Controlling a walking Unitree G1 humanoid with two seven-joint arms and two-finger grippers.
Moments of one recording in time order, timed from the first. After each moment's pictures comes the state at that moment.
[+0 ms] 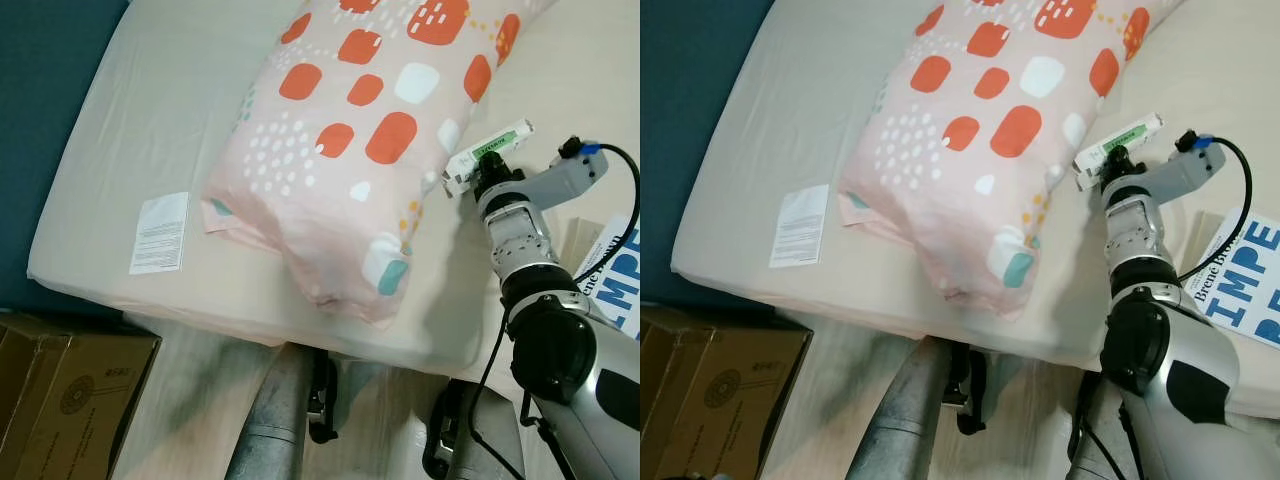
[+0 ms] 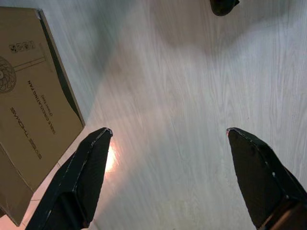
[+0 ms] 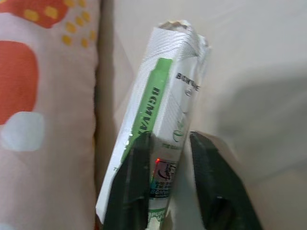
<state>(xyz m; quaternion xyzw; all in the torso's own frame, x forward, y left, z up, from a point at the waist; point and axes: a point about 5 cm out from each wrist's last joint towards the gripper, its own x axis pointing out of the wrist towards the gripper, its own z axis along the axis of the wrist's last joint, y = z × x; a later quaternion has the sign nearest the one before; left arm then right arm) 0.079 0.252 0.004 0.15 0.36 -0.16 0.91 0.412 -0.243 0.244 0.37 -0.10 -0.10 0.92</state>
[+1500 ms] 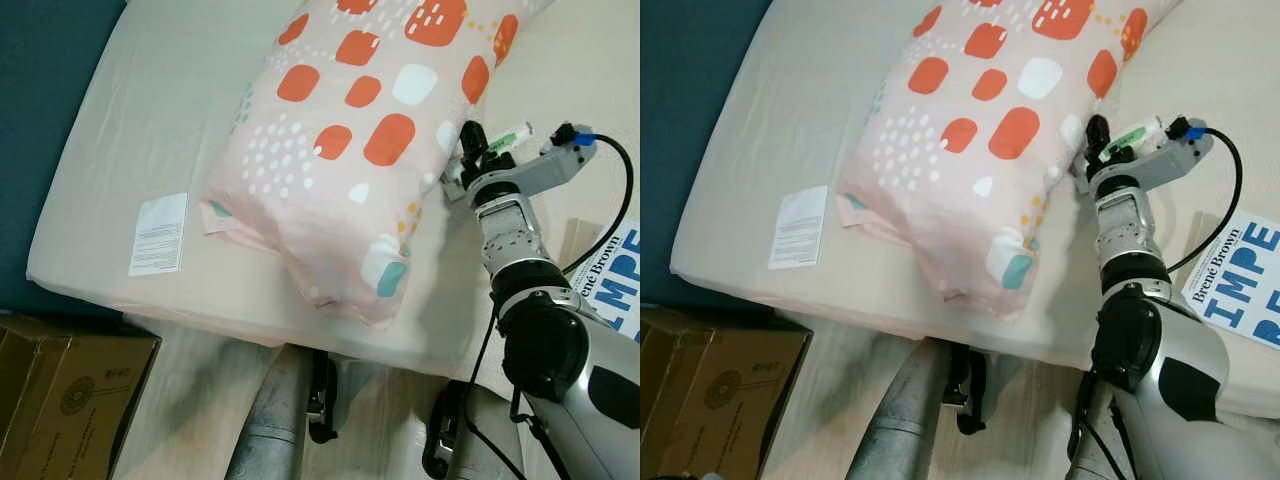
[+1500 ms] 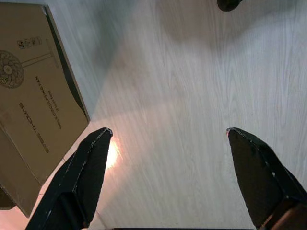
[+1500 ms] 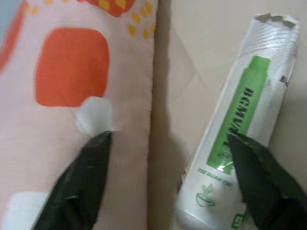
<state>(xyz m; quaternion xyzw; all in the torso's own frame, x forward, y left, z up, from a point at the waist) 0.078 0.261 0.008 0.15 0.36 -0.15 0.91 0.415 -0.228 0.249 0.36 -0.12 -0.04 0.93</state>
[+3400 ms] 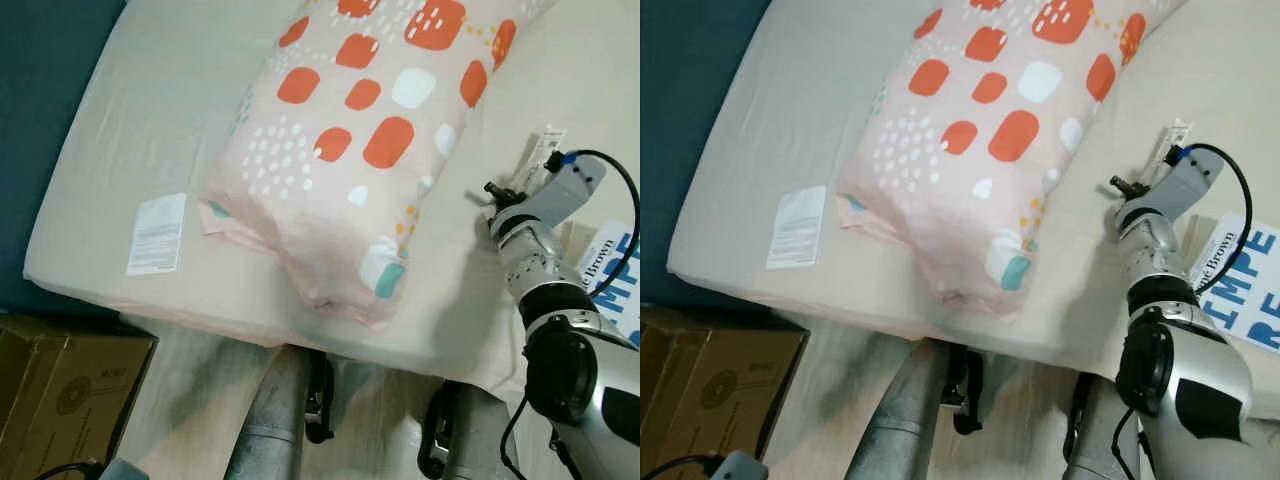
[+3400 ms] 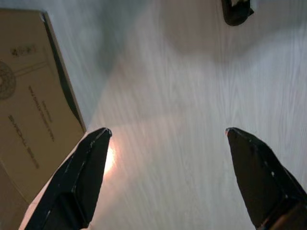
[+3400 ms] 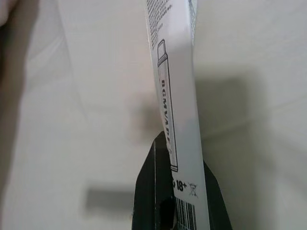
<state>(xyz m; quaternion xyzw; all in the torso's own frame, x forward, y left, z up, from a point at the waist) 0.121 0.251 -0.025 0.14 0.36 -0.12 0.92 0.396 -0.267 0.201 0.23 -0.01 -0.16 0.96</state>
